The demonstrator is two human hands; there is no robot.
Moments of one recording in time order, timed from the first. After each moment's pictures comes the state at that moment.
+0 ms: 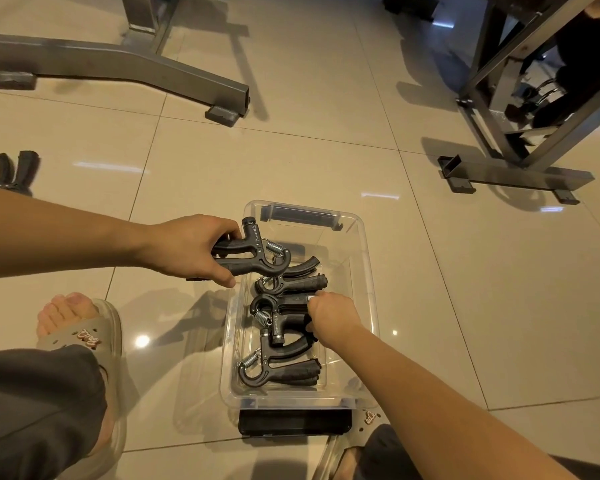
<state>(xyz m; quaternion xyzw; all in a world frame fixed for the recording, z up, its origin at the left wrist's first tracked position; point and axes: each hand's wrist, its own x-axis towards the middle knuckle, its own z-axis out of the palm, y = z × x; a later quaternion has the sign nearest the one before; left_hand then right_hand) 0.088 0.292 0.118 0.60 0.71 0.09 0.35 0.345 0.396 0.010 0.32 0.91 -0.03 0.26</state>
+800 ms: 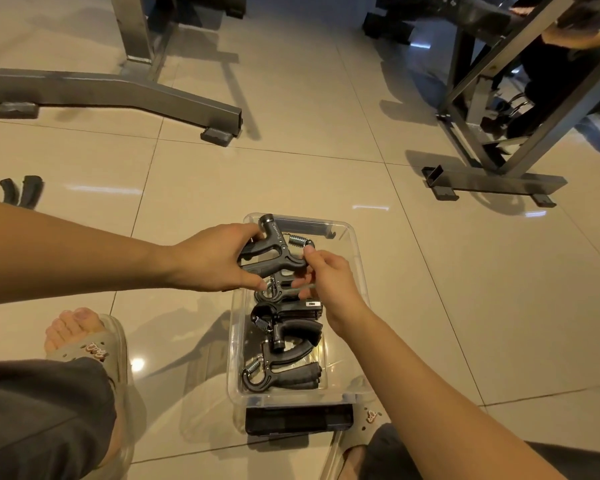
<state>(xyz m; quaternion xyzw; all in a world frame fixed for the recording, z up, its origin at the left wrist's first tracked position) 0.121 0.291 0.137 0.64 0.71 0.16 0.27 0.317 0.374 0.105 0.50 0.56 -0.63 -0.21</state>
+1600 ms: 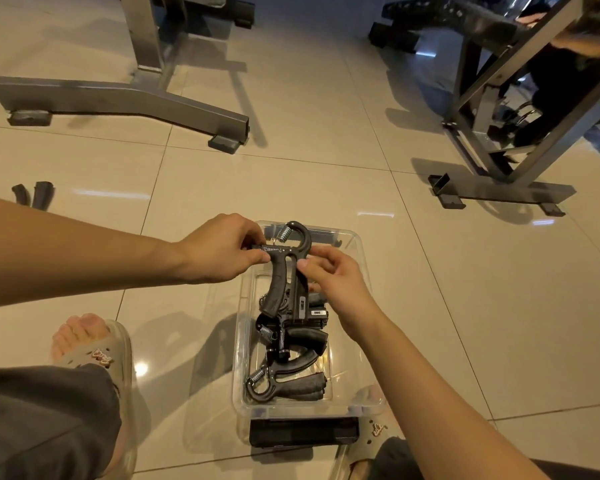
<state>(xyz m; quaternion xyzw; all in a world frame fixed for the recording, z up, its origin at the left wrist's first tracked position) 0.112 0.303 0.140 0.59 0.74 0.22 0.22 0.318 0.384 0.113 0.45 0.58 -0.64 -0.20</state>
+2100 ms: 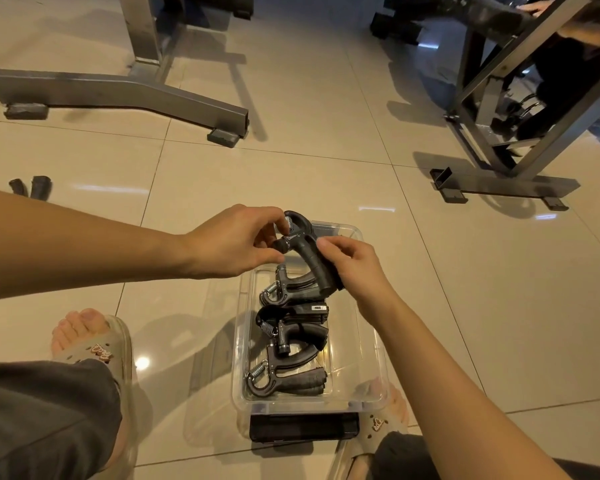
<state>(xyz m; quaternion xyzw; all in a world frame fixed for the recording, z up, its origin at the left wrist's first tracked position) 0.125 0.305 0.154 0.64 0.68 0.26 0.24 0.329 0.401 0.129 0.46 0.62 -0.60 -0.20</state>
